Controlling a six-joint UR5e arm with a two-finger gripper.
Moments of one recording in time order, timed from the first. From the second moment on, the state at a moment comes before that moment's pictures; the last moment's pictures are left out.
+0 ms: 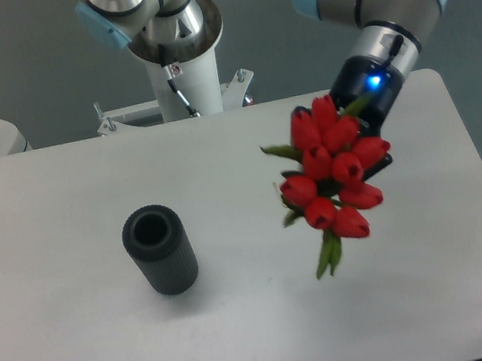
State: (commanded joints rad) arm 2.80 -1.88 -1.58 -0.98 0.53 1.01
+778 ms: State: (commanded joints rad) arm 2.61 -1.96 -1.55 -1.00 1.13 1.16
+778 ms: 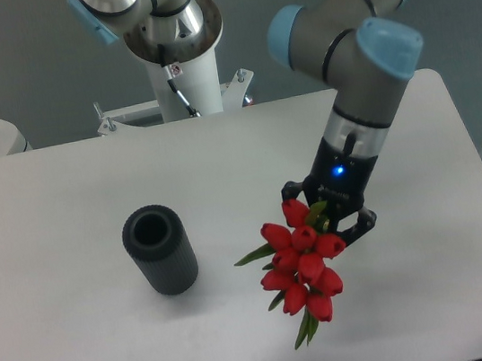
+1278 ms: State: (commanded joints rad) arm 2.53 -2.06 -1.46 -1.08 1.39 1.27
